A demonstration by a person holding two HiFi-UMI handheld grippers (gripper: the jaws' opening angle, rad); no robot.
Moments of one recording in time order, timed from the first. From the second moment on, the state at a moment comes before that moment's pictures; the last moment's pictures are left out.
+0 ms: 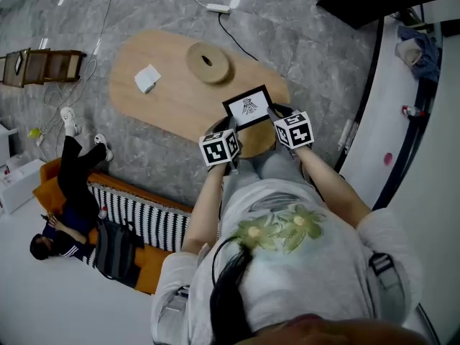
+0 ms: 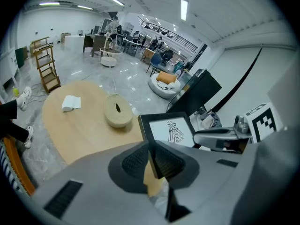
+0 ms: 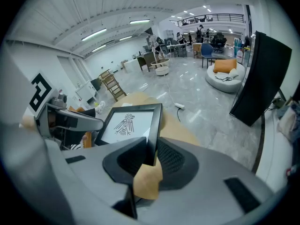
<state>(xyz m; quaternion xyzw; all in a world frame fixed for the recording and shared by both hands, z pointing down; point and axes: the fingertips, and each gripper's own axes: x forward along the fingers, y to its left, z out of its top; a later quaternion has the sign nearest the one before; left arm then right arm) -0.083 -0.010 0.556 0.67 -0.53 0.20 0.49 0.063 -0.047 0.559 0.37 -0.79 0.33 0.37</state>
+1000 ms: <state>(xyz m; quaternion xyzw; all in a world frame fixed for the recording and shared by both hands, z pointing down) -0.091 -0.013 0.463 0.71 -0.54 0.13 0.43 0.056 -0.051 0.463 0.39 -0.82 0.30 0.31</state>
